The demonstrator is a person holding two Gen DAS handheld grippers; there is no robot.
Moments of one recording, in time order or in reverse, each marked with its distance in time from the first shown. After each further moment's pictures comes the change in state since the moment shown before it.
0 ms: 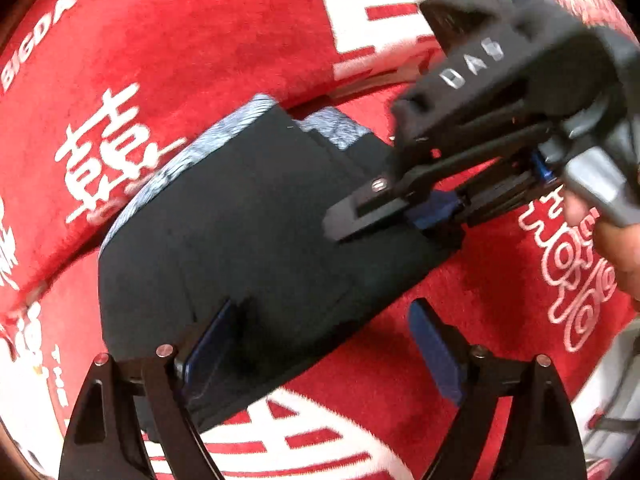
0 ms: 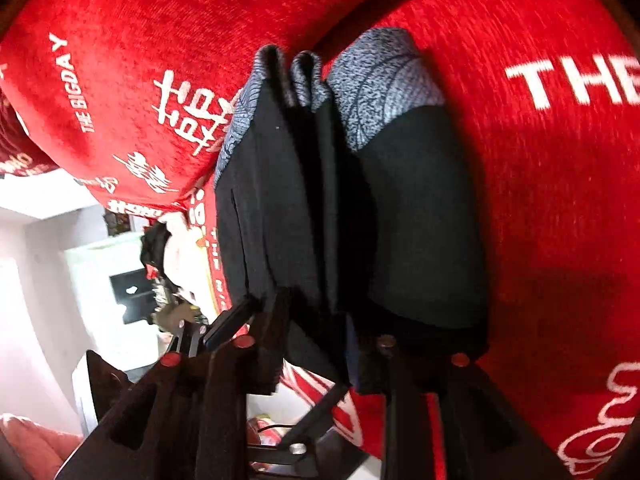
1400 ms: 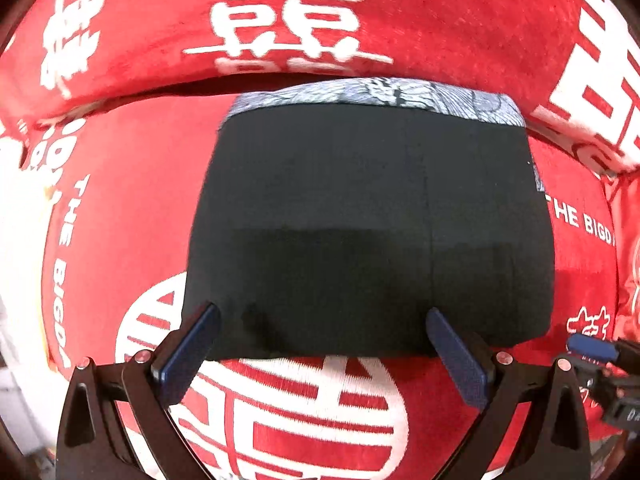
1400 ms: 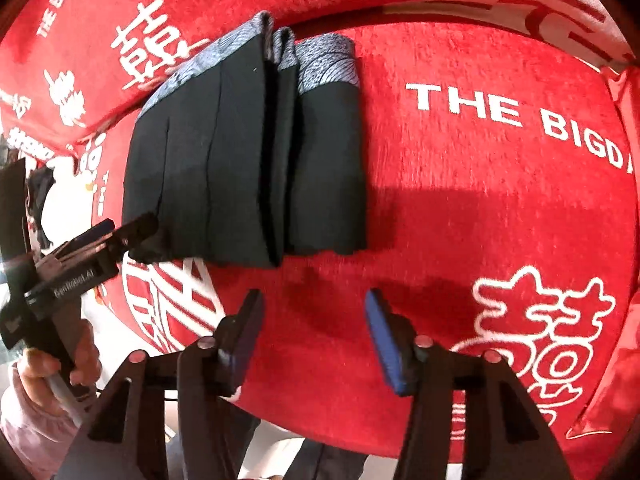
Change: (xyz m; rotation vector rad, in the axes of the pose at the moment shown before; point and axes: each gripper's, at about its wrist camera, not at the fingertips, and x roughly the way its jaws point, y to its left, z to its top) left arm 0.005 0.100 -0.007 -0.558 0.235 0.111; right arm -0.038 0.031 -0.058 -0.232 -0.003 -0.561
